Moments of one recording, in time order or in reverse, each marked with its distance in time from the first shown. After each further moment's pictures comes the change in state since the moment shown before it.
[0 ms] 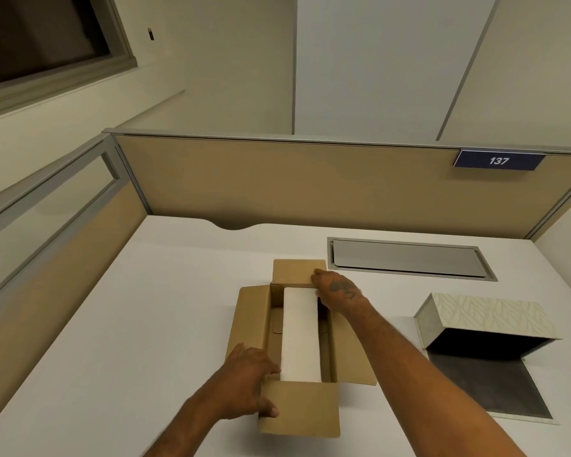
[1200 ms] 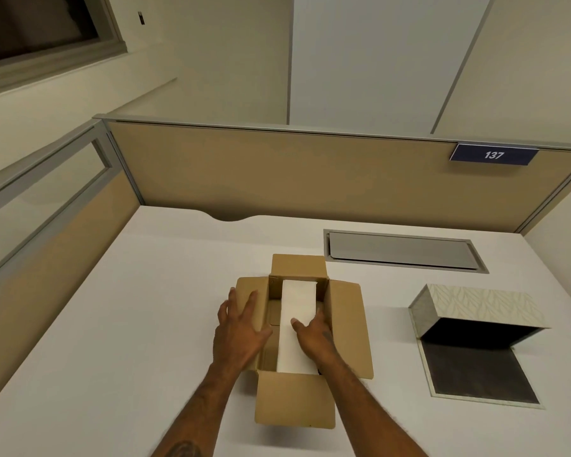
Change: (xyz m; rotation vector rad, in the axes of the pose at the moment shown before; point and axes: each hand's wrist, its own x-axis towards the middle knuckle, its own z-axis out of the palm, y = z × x) left_hand 0.072 -0.034 0.019 -0.095 0.550 -0.368; right_hand -0.071 -0.076 0.060 0.951 0.012 0.607
